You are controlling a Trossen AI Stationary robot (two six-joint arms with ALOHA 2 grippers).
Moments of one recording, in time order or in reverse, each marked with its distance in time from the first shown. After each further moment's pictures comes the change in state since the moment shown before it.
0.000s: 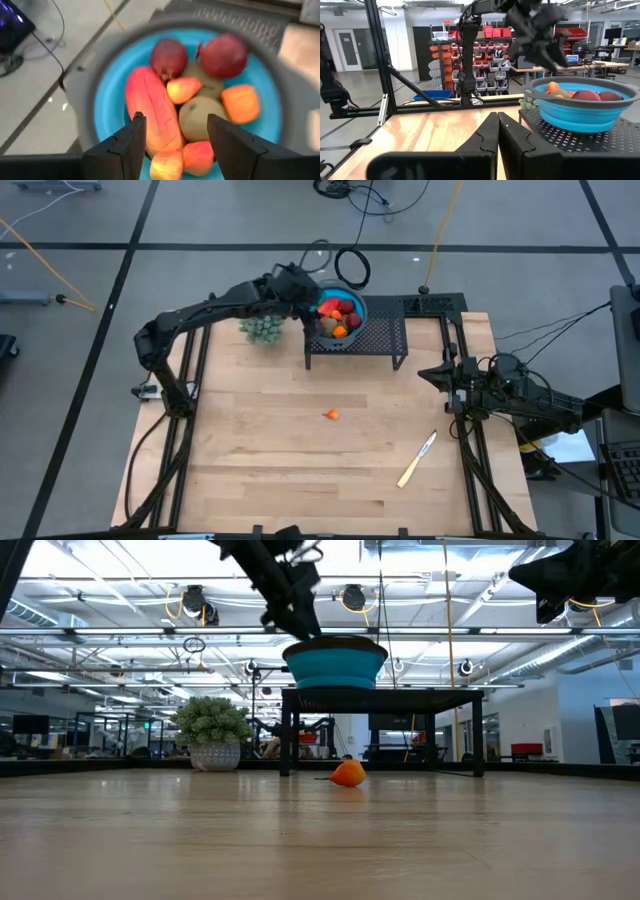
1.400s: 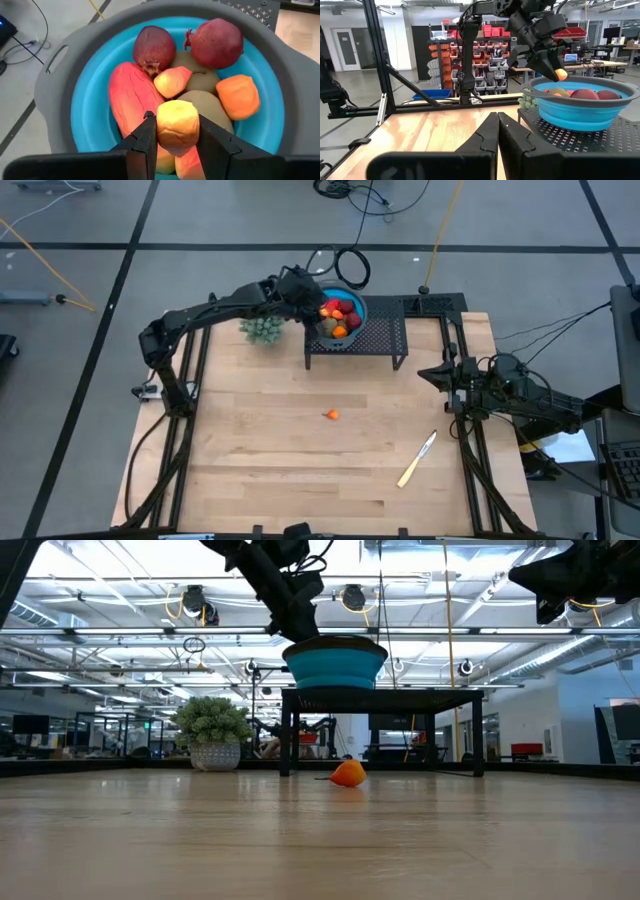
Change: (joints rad) left arm 0.008 0.035 -0.015 0.023 0.066 0.063; right arm 0.000 0.000 0.000 -0.005 0.004 0.000
